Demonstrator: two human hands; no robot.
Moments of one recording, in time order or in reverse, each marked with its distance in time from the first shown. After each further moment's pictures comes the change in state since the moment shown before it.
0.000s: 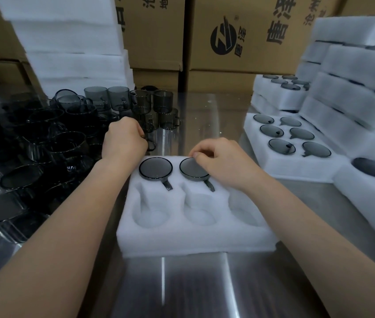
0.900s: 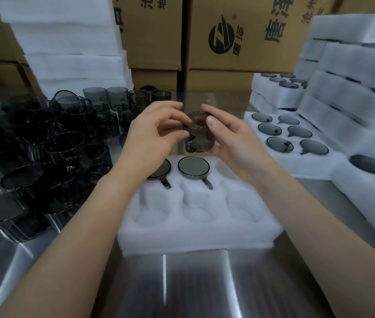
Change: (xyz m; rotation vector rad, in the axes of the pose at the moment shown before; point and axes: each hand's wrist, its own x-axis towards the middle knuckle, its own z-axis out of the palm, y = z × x) left_hand -0.050 0.044 -0.018 -0.688 -0.146 0.425; right_hand 0.008 0.007 -0.010 1.115 0.095 -0.027
